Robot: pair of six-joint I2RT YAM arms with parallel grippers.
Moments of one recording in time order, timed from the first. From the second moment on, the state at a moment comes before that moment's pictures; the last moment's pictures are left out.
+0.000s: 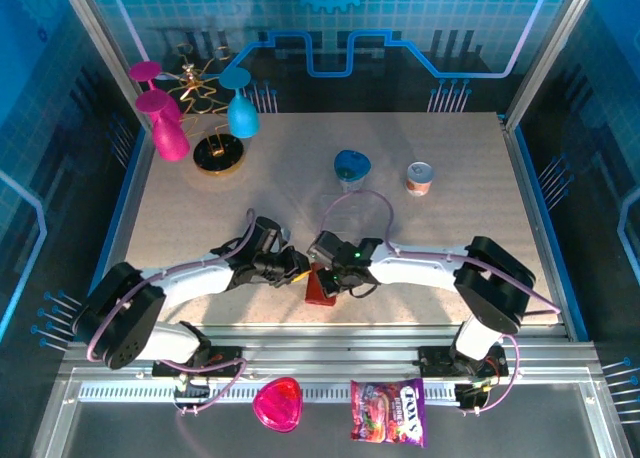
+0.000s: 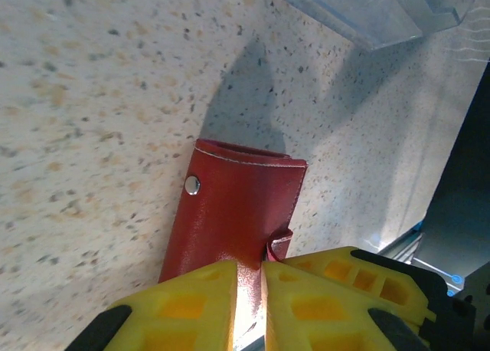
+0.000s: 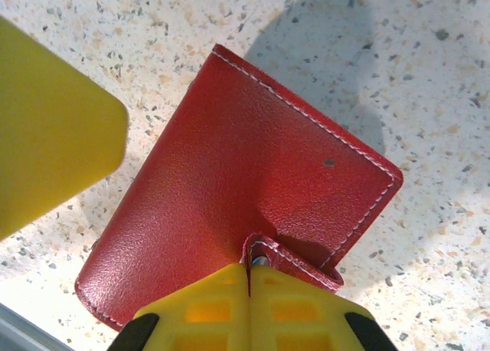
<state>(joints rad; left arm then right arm) -0.57 1.38 0.53 -0.01 0.46 -1.13 1.00 1.64 0.95 -0.49 0.02 0.59</state>
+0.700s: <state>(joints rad) -0.58 1.52 0.52 0.12 0.52 -1.20 0.89 1.48 0.66 -0.10 -0.18 0.67</state>
